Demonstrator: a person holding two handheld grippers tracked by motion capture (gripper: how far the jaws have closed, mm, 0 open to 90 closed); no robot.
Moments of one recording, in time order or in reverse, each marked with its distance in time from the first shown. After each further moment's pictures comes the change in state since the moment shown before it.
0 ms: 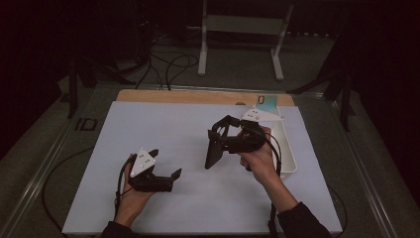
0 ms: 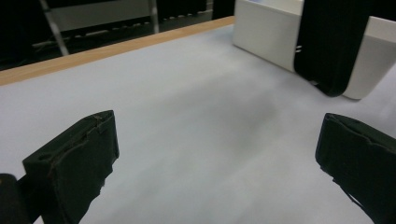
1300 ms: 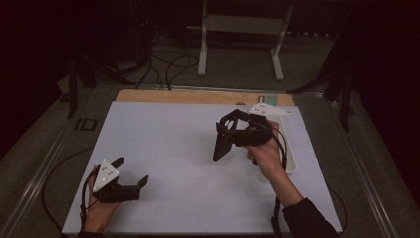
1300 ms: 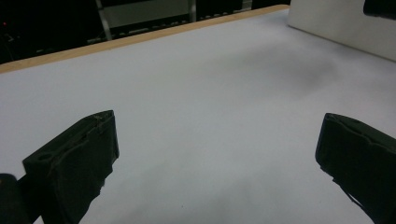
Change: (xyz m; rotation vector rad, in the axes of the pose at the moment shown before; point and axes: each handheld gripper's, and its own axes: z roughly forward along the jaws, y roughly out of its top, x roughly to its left) left arm 0.046 -0.049 -0.053 -0.006 0.128 0.001; right arm -0.017 0.008 -0.007 0.001 -0.084 -0.015
